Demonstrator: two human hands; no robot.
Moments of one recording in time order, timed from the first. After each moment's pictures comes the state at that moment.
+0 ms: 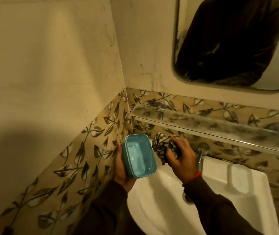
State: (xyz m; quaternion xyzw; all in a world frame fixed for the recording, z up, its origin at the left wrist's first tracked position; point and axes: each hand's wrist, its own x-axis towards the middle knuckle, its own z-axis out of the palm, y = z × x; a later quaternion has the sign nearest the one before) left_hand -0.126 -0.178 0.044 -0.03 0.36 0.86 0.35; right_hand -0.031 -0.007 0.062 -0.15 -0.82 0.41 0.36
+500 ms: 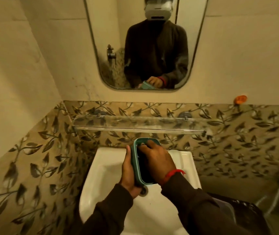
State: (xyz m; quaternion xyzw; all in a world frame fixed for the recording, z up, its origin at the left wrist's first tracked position) left_hand 0.020 -0.056 0.066 0.06 0.39 0.75 0.53; right_hand 0.101 0.014 0.130 -0.20 -0.95 0.13 0.20
